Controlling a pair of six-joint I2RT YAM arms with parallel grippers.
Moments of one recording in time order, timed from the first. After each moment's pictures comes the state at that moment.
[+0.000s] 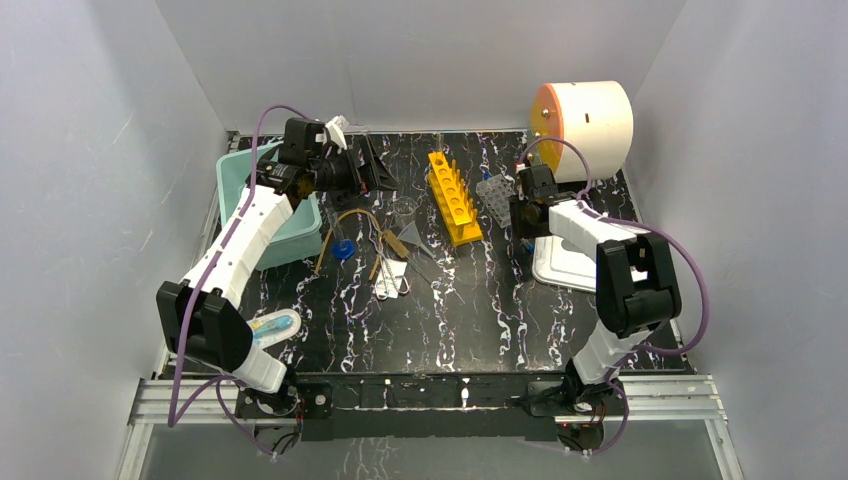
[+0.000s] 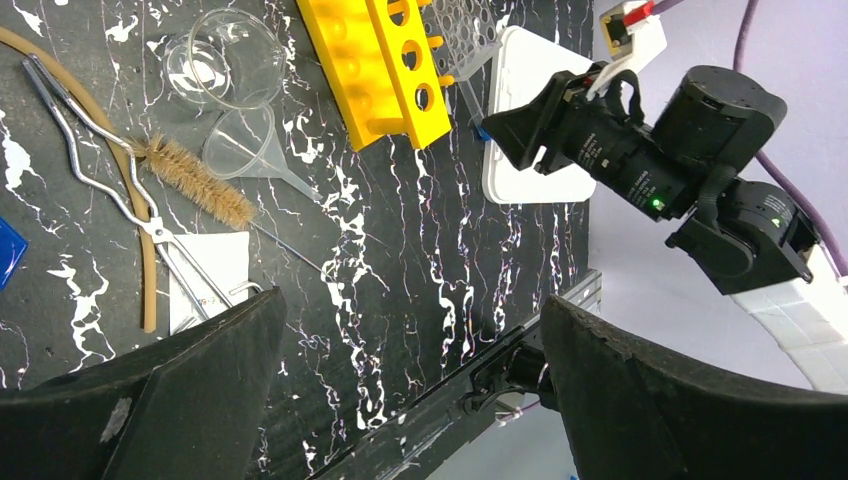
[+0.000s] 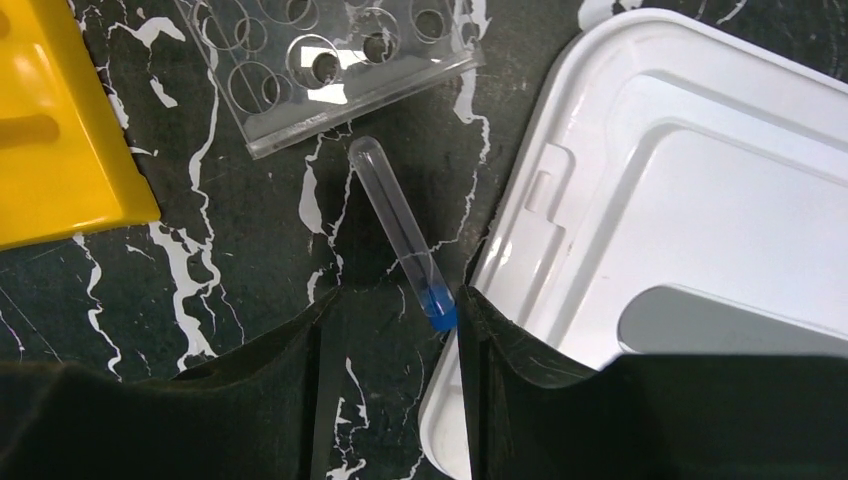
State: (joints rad) left arm -0.30 1.52 1.48 -0.68 0.49 -0.61; right arm 0.28 1.68 1.10 -0.43 0.15 0.11
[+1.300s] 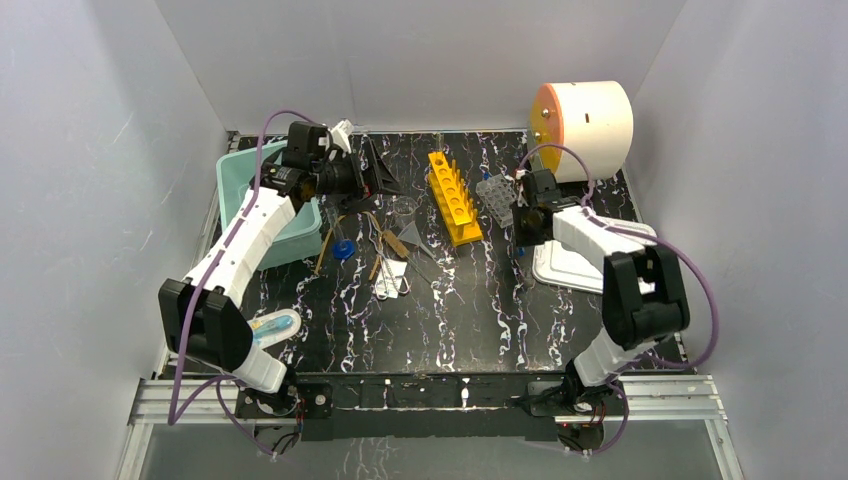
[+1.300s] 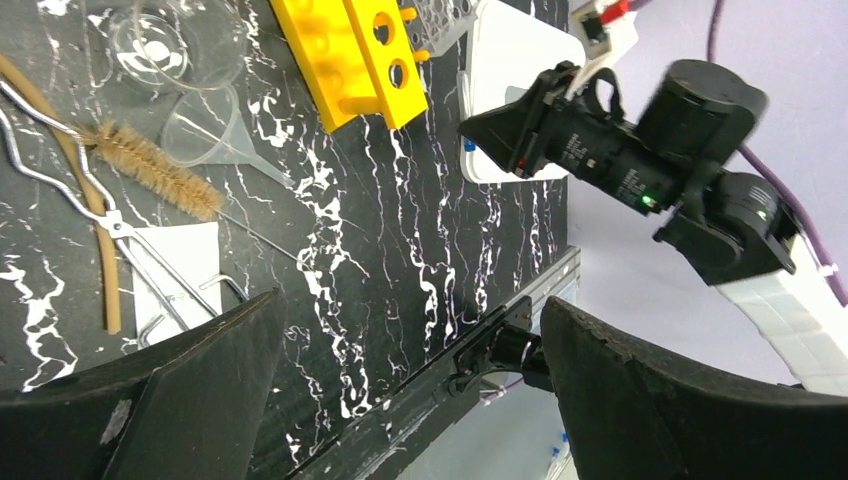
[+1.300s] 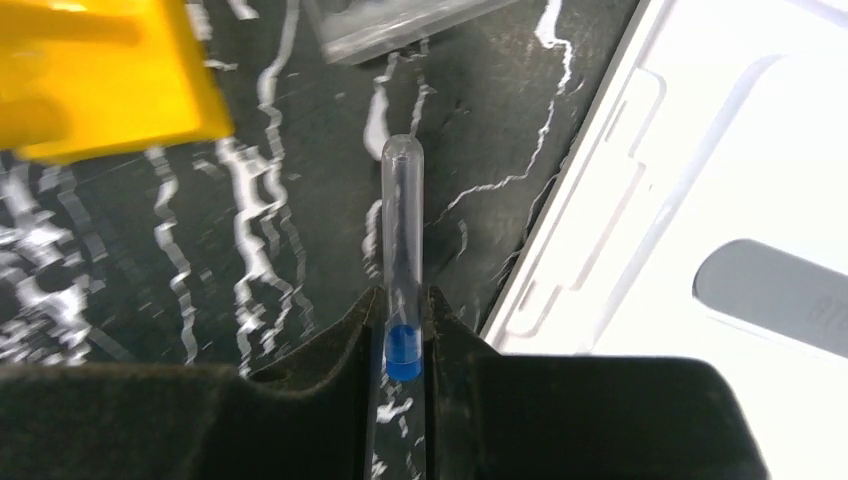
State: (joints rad) left arm -0.30 1.52 1.45 -0.65 0.56 -0.63; right arm 0.29 1.67 1.06 -0.46 0.03 0.13
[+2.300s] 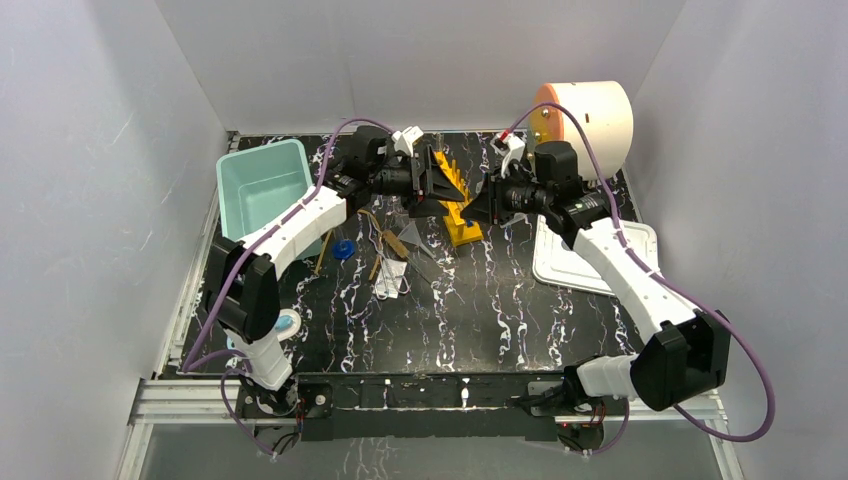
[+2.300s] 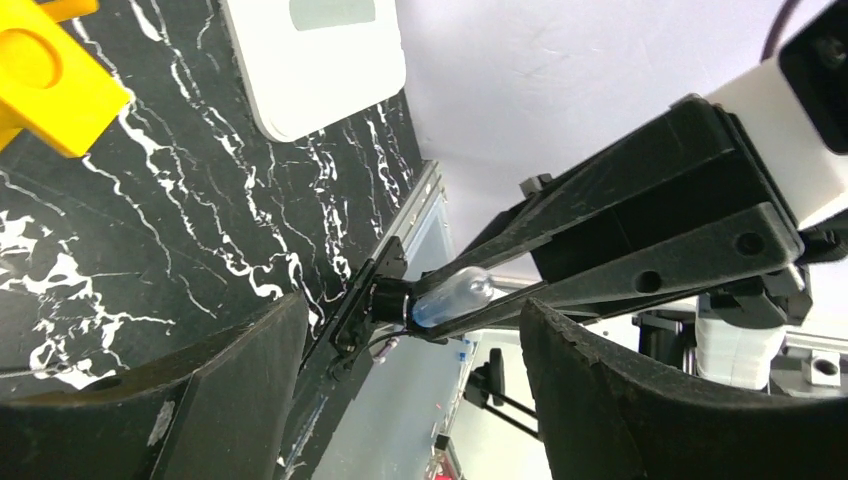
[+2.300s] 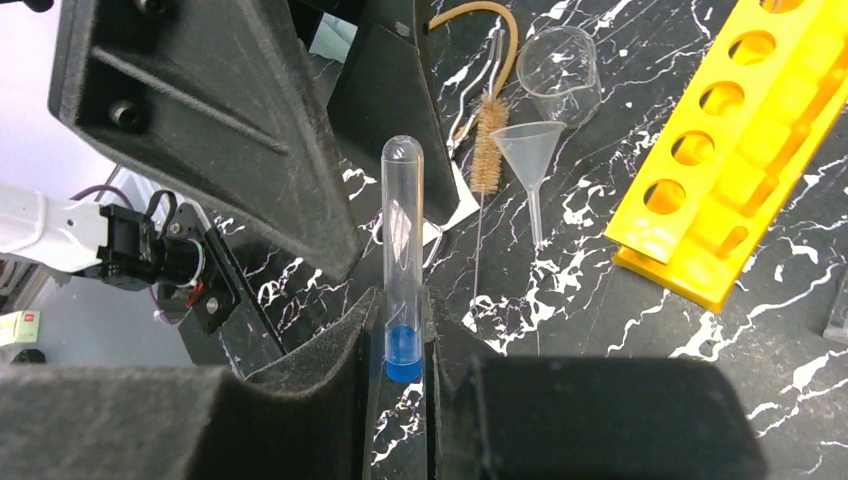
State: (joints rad) left arm -0.51 1.74 1.45 -0.21 0.81 -0.90; right arm 0.40 1.30 1.16 -0.37 -0.66 0.21
